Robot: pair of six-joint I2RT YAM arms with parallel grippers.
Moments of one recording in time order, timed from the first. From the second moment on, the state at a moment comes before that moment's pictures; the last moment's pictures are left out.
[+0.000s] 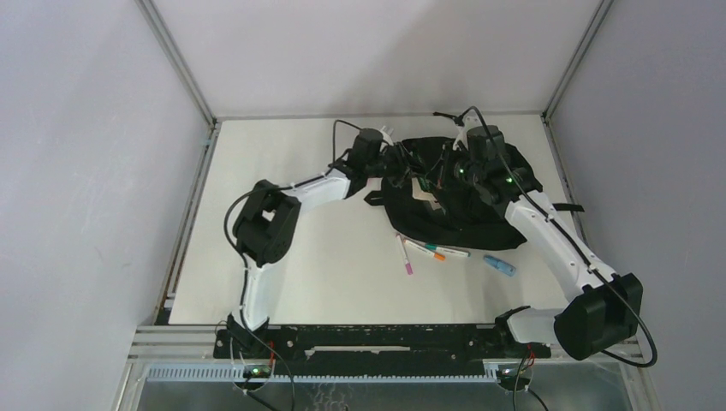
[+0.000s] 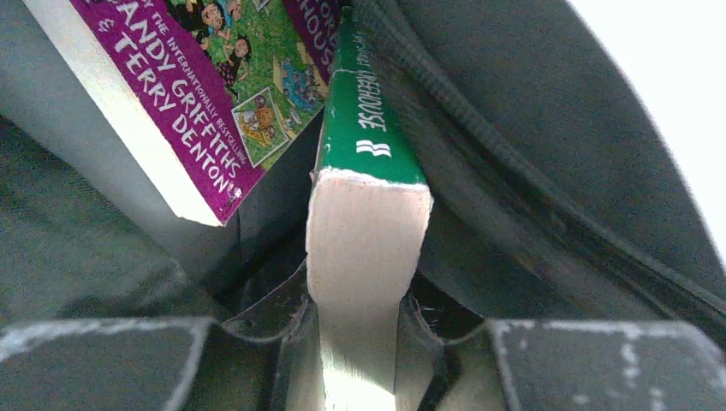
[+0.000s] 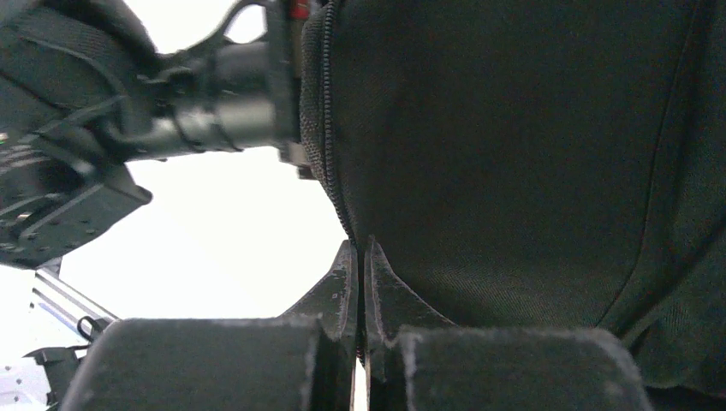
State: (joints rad) left arm -0.62 2.08 1.52 0.17 0.54 -1.23; right arm 0.37 1.30 1.19 -0.51 -0.19 0.41
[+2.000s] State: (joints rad) left arm -0.61 1.25 0.88 -0.13 0.20 -0.84; right arm 0.30 1.31 1.09 -0.43 -0.20 0.49
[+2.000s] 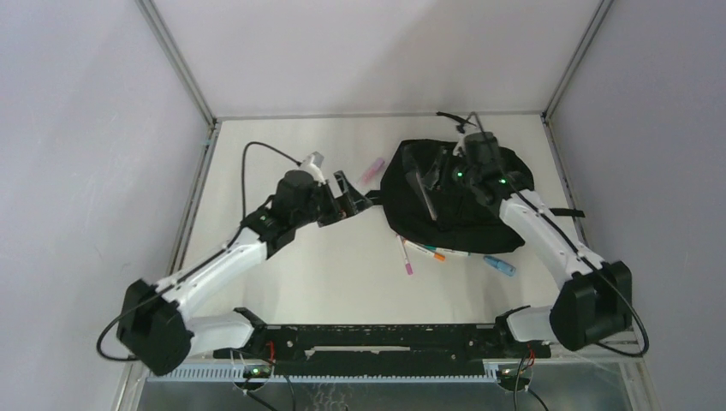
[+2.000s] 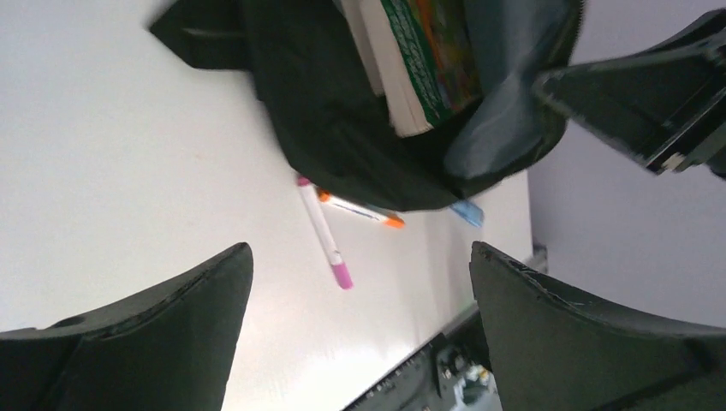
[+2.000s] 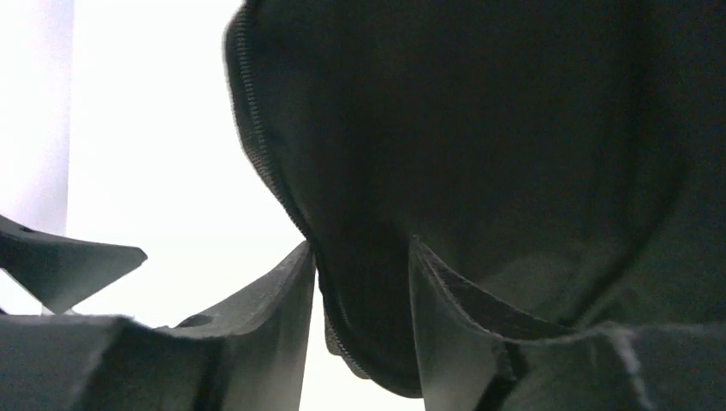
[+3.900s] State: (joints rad) left arm -0.78 1.21 0.93 -0.37 -0.28 -0.53; right arm -0.42 1.20 0.59 -0.85 -0.09 1.18
